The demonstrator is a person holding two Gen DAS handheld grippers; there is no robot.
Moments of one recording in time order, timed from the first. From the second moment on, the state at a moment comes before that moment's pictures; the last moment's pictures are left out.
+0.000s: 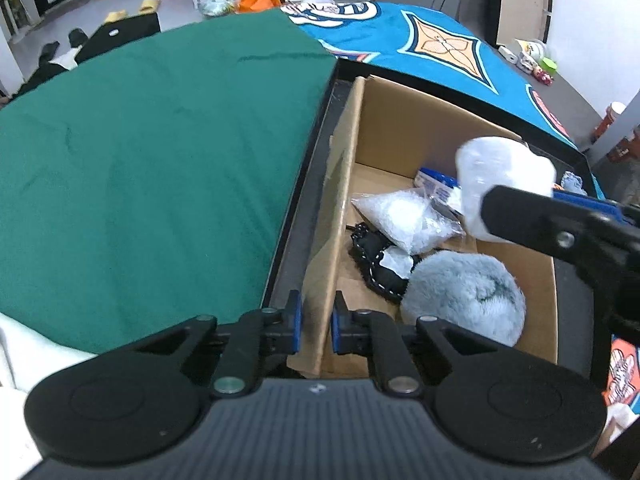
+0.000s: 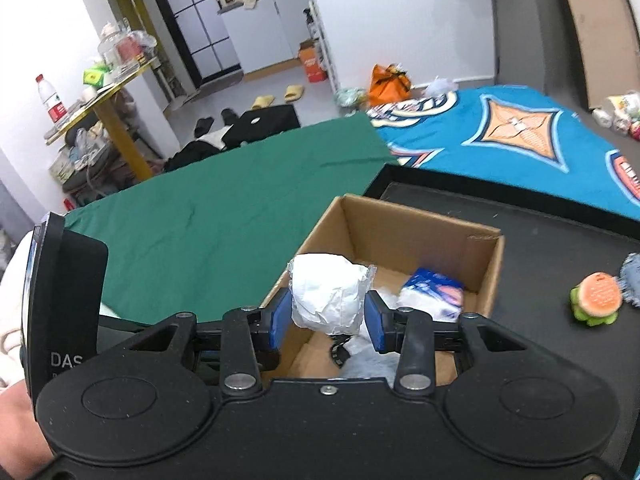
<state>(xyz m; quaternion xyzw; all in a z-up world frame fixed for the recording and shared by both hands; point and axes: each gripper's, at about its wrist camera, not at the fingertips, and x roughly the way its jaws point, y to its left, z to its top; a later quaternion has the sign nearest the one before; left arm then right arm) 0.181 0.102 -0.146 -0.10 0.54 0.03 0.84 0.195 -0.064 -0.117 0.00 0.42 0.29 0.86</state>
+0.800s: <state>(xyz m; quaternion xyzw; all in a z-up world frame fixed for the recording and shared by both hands) 0.181 0.095 -0.140 -0.08 0.53 0.05 0.84 0.219 -0.114 -0.132 0.05 0.45 0.23 0.86</state>
